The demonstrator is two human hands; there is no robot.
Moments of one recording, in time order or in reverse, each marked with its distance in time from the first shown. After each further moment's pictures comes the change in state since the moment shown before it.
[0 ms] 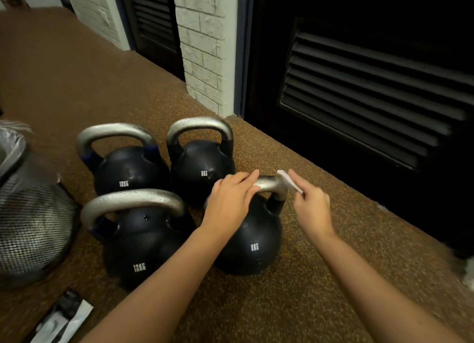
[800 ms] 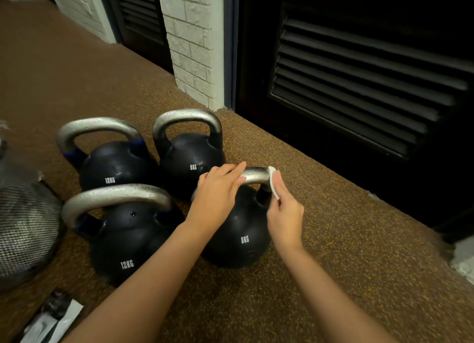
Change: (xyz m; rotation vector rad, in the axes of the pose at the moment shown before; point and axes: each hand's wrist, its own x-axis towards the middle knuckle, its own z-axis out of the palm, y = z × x) left_hand -0.002 -0.003 0.004 -0.046 0.068 0.027; right_hand -0.031 0.018 0.037 0.087 0.118 -0.030
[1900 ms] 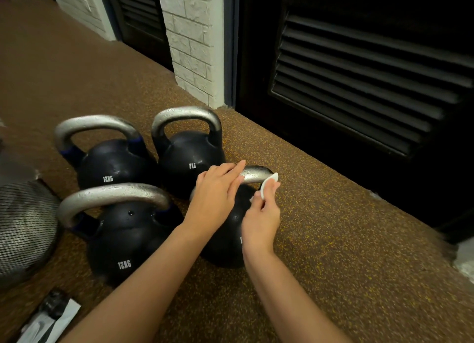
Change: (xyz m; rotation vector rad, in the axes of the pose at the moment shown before) left_hand -0.001 -0.002 0.002 0.010 0.007 0.002; right_hand -0.021 -0.030 0.045 0.432 0.119 0.396
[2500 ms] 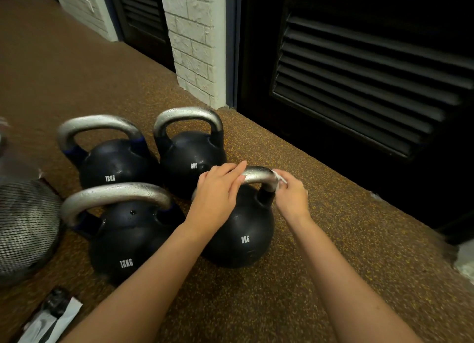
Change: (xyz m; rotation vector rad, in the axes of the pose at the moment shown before) left_hand -0.002 0.001 -0.002 -0.036 -0.030 -0.037; right_hand 0.072 -0.019 -0.040 -0.535 -0.174 -0.124
